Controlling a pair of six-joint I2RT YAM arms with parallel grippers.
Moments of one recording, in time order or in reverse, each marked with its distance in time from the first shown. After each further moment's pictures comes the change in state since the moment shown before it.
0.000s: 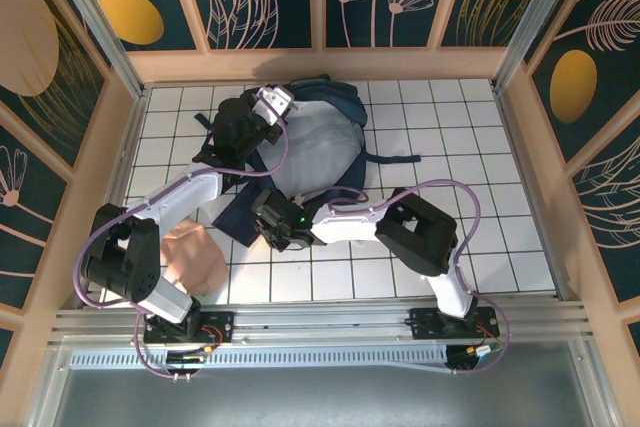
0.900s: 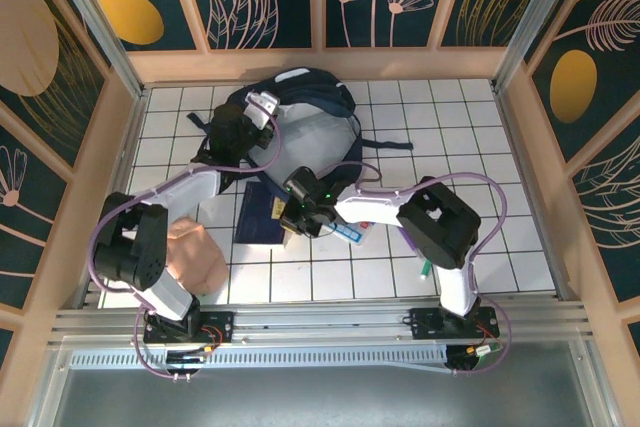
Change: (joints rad) left arm 0.085 0.087 -0.040 0.042 -0.022 -0.073; right arm -0.179 -0.127 -0.117 -0.176 -0.278 -0.539
